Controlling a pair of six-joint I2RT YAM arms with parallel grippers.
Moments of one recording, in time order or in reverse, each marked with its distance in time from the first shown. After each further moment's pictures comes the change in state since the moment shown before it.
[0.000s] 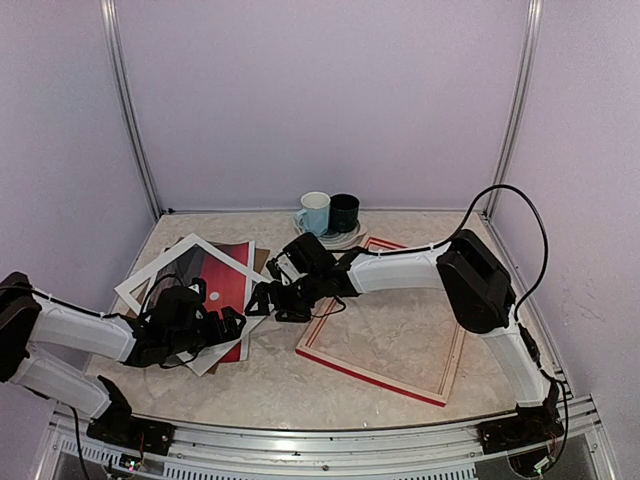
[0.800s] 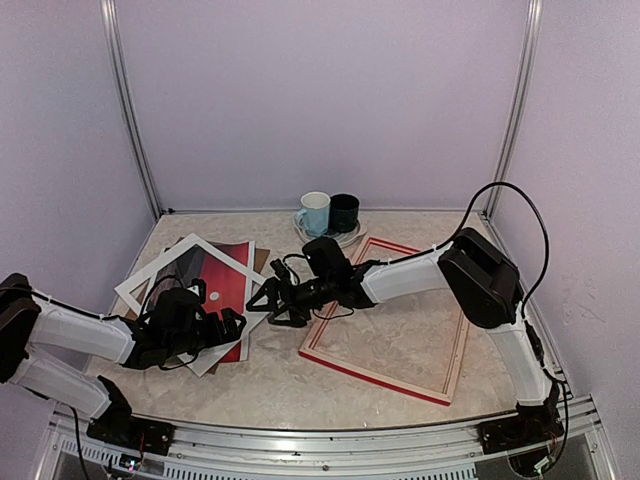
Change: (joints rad) left arm -0.007 -0.007 -0.016 0.021 0.000 0.000; right arm -0.038 -0.045 -0.226 0.426 -0.255 0.192
